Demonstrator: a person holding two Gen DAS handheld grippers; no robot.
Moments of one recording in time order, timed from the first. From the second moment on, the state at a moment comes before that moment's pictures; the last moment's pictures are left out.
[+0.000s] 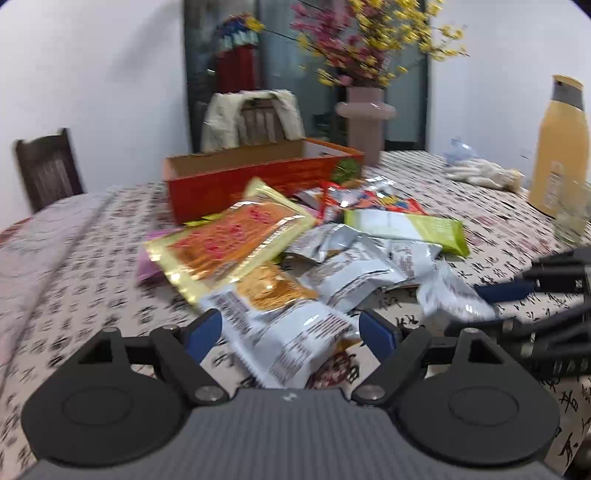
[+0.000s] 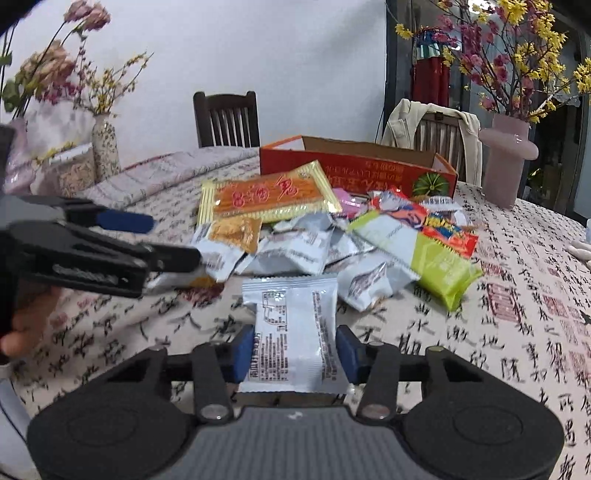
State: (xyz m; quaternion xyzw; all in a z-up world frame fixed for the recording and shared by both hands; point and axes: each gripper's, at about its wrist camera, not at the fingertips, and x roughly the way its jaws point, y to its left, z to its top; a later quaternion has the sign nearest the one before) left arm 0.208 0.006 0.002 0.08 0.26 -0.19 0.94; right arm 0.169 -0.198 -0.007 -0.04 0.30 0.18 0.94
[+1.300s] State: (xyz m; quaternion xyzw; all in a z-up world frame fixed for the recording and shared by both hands) left arm 0.293 0.001 0.107 -0.01 0.26 -0.10 0.96; right arm 0.274 -0.268 0.083 0.00 0.23 0.17 0.96
